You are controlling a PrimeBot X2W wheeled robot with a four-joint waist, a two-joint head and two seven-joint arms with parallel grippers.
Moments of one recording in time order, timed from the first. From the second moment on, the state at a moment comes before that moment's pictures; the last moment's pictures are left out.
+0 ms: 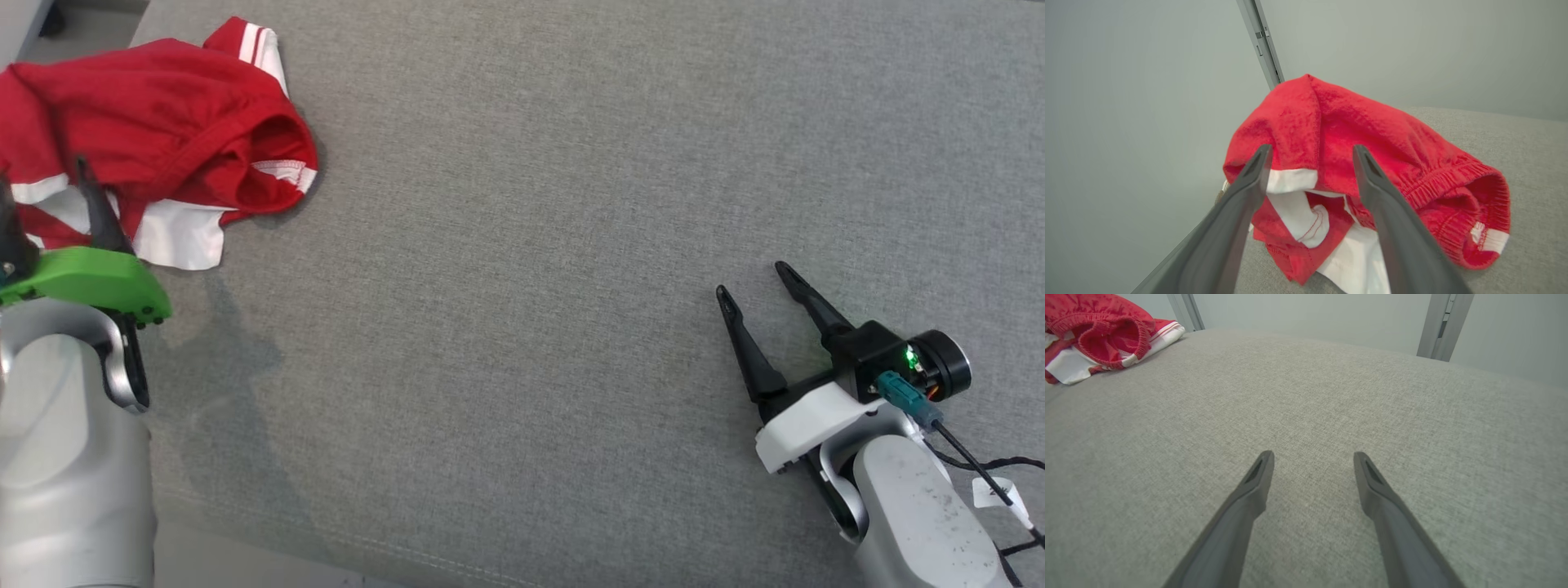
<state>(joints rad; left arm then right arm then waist) -0.68 0.18 0.18 0.75 -0.09 0.01 -0.26 -0.31 -0.12 0.15 0.31 0.05 0.13 -0.26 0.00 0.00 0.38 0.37</state>
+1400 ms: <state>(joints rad) -0.89 0.19 0.05 0.60 -0.06 -0.09 -0.26 -0.29 -0.07 0.14 0.33 0.08 0.13 -0.26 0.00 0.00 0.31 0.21</state>
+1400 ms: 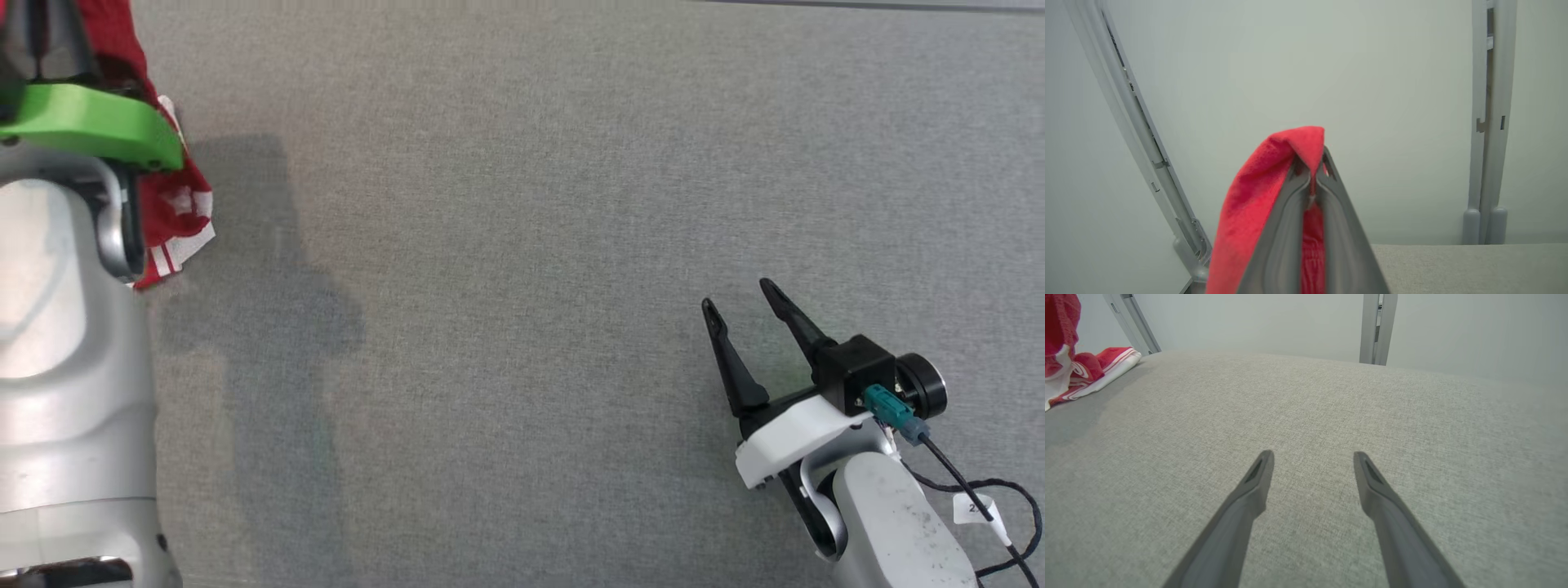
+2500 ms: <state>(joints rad) -0.64 0.05 -0.61 0.51 -0.44 0.02 -0.26 -0.21 -0.05 0.15 0.34 0.13 0.13 -0.26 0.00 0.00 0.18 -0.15</state>
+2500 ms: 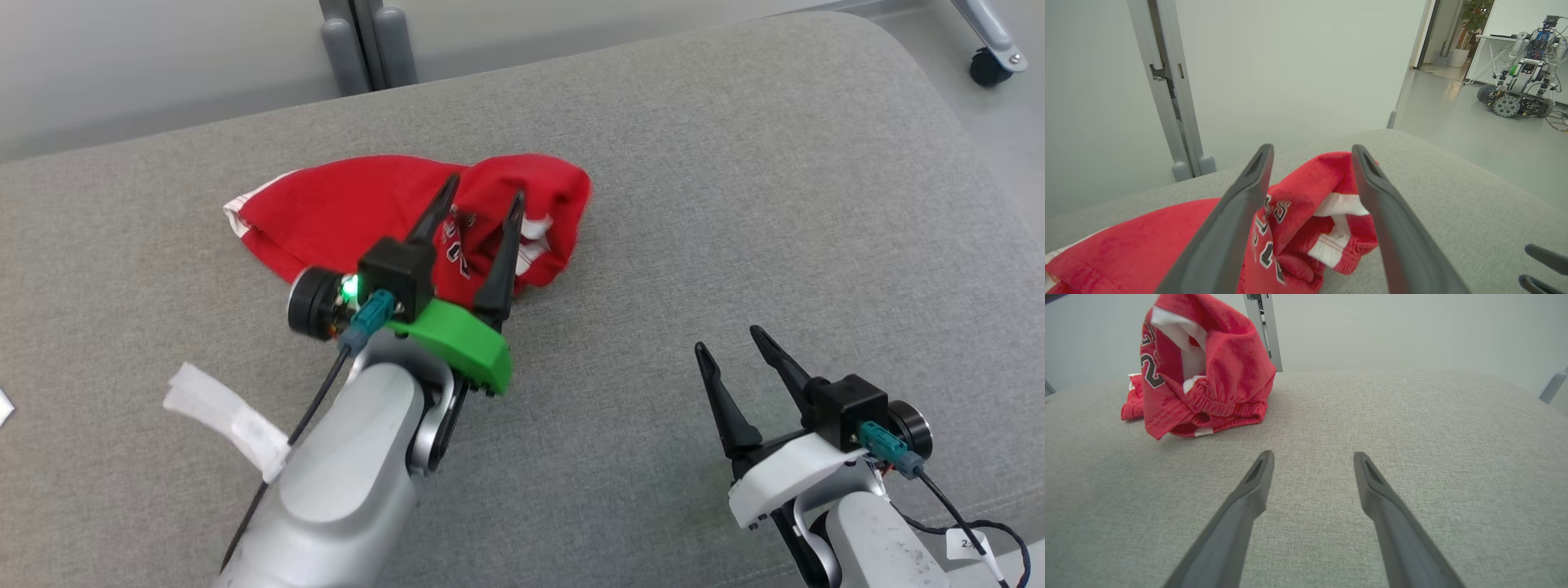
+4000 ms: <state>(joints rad) -0.05 0.05 -0.25 0.33 -0.25 0.02 -0.26 -0.29 -0.07 0.24 0.36 0.03 0.13 -0.26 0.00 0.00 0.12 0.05</state>
